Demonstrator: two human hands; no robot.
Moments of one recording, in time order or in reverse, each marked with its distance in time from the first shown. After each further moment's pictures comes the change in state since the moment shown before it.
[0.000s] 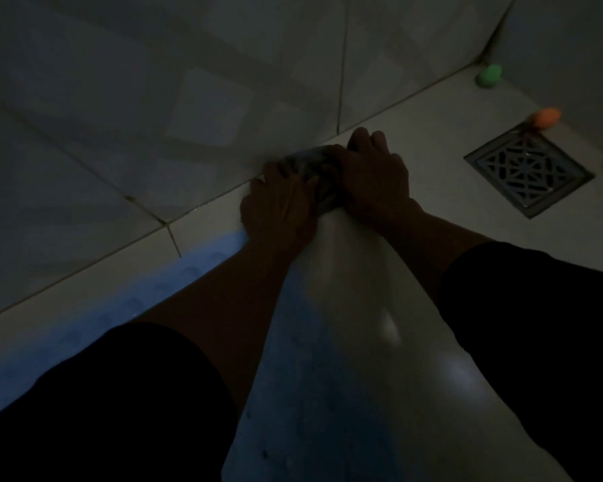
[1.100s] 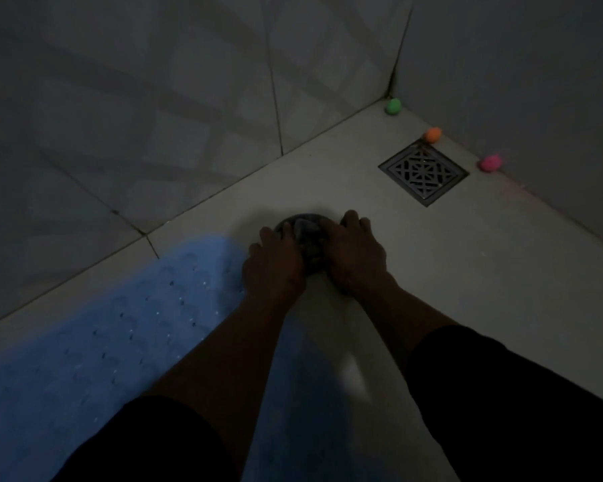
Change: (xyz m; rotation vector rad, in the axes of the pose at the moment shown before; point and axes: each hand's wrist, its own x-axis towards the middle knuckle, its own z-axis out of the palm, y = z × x) left_hand -0.109 0.045 -0.015 -0.033 -0.271 0.077; right_hand -0.147 0.005 -0.041 0.185 -0.150 0.259
